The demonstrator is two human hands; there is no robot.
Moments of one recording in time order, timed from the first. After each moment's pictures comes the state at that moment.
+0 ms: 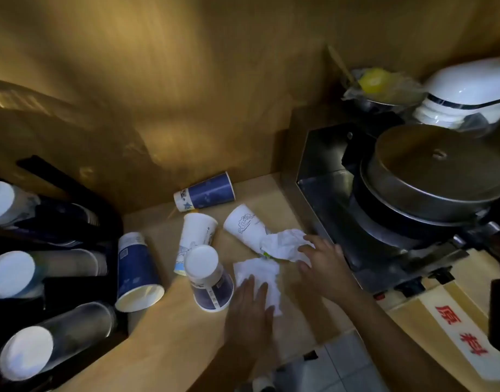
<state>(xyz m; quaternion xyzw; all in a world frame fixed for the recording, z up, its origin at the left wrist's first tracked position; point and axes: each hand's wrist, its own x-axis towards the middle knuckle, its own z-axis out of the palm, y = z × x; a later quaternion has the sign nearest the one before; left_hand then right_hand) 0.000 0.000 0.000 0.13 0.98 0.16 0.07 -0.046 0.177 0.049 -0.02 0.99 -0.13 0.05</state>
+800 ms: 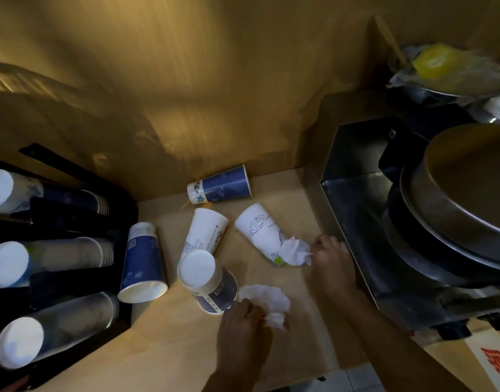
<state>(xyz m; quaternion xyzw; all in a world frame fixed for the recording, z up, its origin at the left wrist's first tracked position) 0.000 0.003 -0.006 0.06 0.97 0.21 0.06 -0.099 0.181 0.007 -0.04 1.00 -0.07 -0.02</state>
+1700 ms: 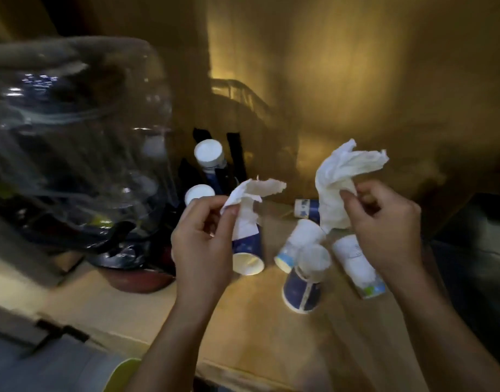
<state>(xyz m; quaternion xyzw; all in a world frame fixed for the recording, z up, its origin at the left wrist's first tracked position) 0.057 -0.151 0.195 -0.15 0.77 0.46 -0.42 -0.051 0.027 0.212 -0.22 0.84 -0.43 -0.24</state>
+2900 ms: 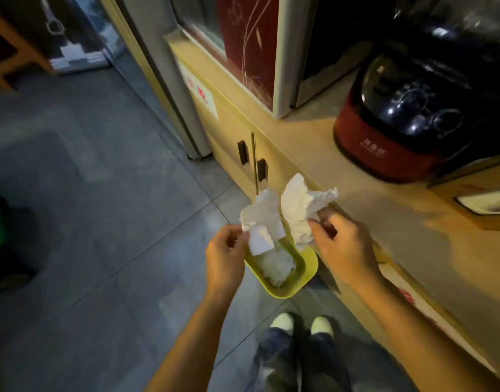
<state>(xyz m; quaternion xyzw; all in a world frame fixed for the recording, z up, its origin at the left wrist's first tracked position) 0.355 -0.331 -0.065 -0.59 0.55 0.50 -0.30 0.182 -0.259 -0.035 -0.50 0.77 -0.38 0.14</state>
